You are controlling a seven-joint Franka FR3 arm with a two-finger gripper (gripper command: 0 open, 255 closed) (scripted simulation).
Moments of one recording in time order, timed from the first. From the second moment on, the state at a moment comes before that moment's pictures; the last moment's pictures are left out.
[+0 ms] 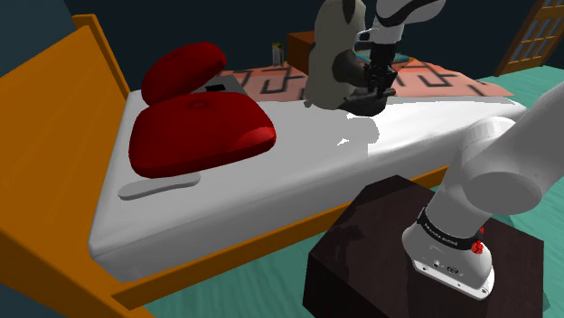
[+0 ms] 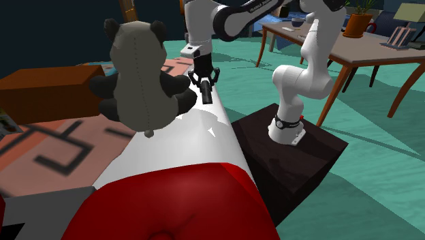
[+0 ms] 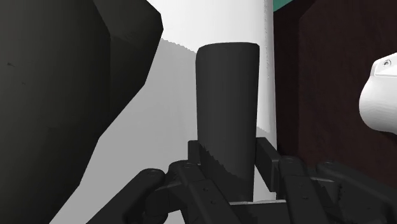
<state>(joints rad) 0.17 -0.43 -0.68 -2.33 -0.28 1.89 -1.42</state>
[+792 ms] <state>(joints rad) 0.17 -0.46 -0.64 -2.19 -0.27 1.73 -1.42</state>
